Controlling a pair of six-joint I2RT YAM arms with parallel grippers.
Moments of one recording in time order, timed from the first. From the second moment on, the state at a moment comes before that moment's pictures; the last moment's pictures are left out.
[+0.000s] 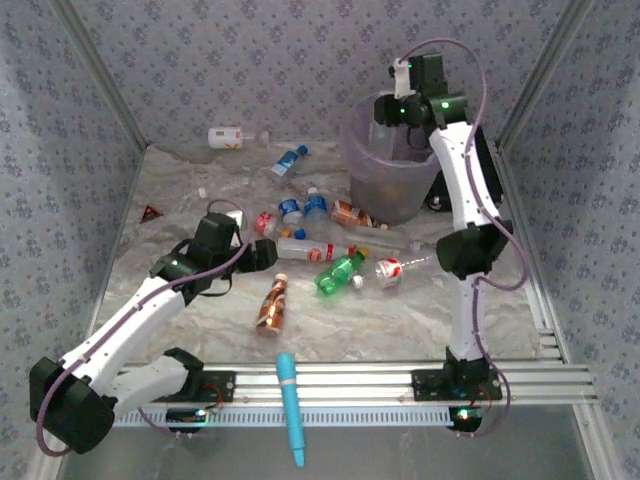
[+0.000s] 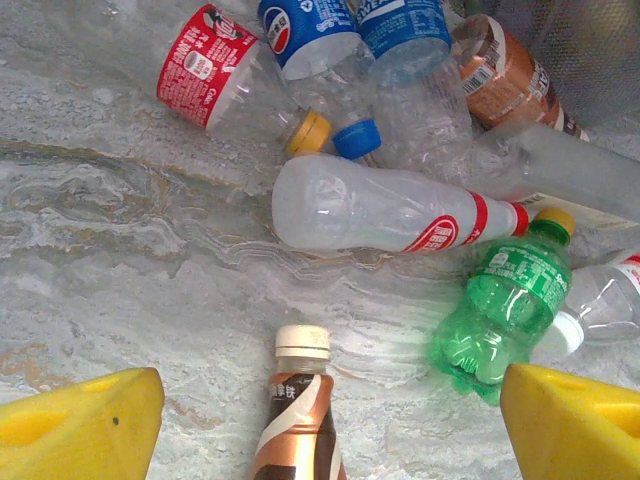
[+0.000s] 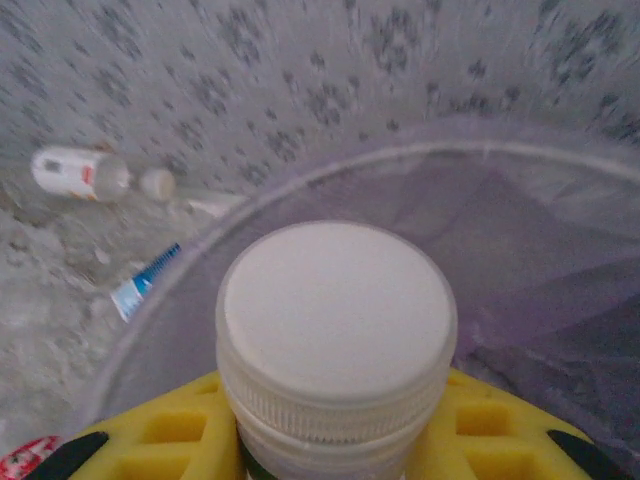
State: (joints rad) left arm -0.53 1.01 0.82 -0.59 0.03 -0.59; right arm 0.23 2.24 2.64 -1.06 -0.13 0.07
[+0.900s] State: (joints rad) left arm -0.19 1.24 0.96 -0.49 0.16 -0.74; right arm 0.23 2.29 2.46 -1.16 -0.11 0.00
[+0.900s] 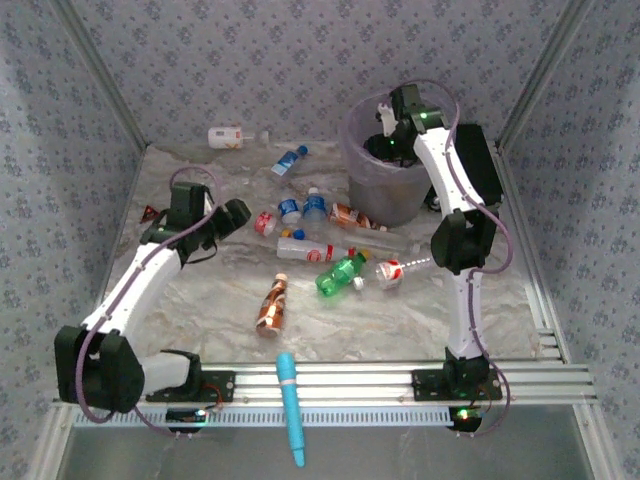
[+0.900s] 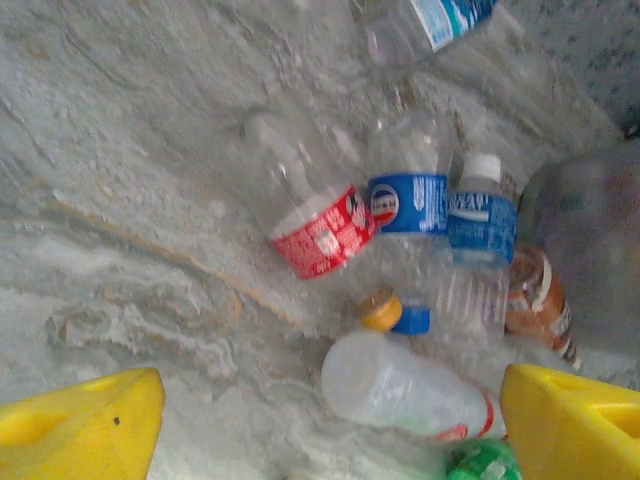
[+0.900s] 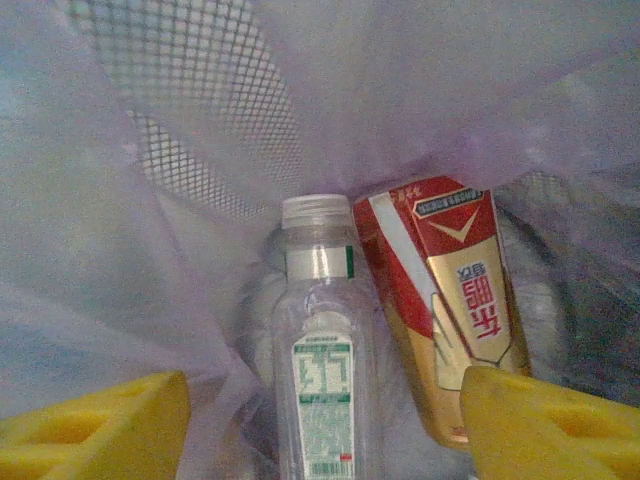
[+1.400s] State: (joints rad) left arm 0.01 1.80 1.40 -0.19 0.23 -0.99; right arm 0.17 1.84 2.31 -1.11 -0.15 -0.01
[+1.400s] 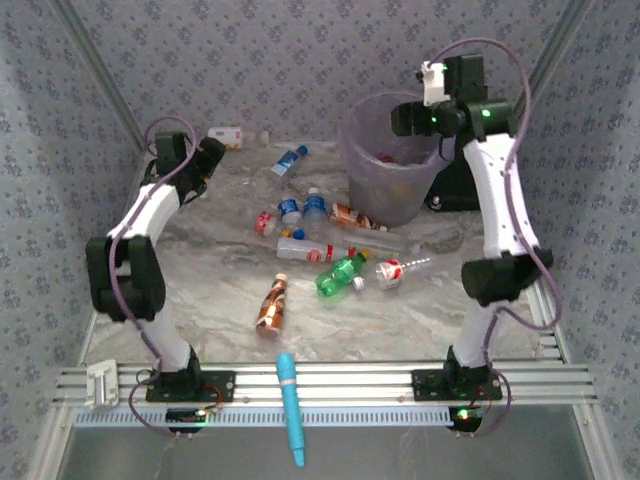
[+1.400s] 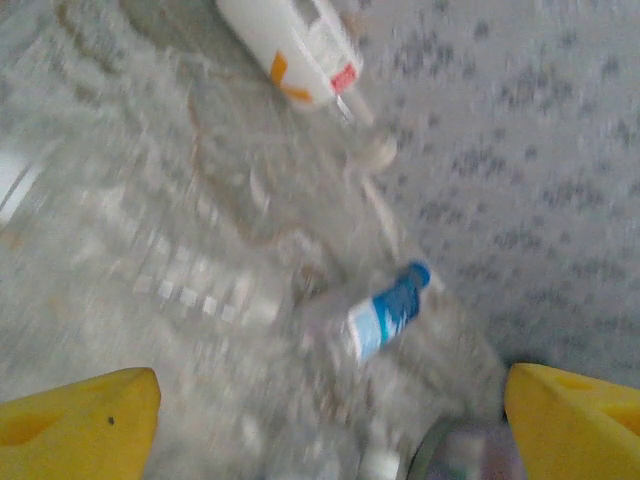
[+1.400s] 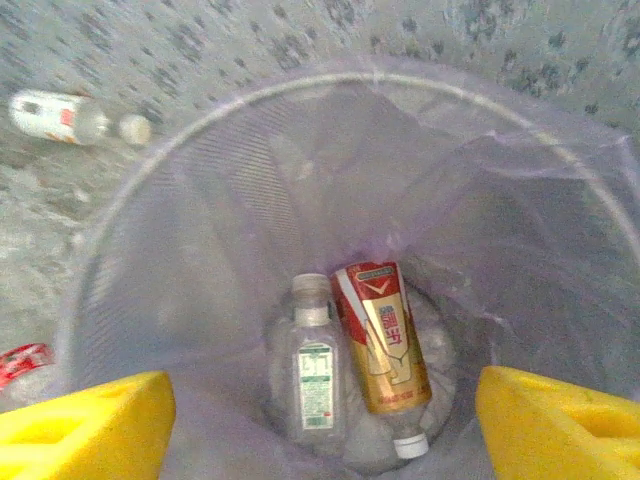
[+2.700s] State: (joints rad) left arm 0.03 2.80 2.46 -0.09 0.18 -1.53; right arm 0.15 1.25 1.57 -0.91 -0.16 0.06
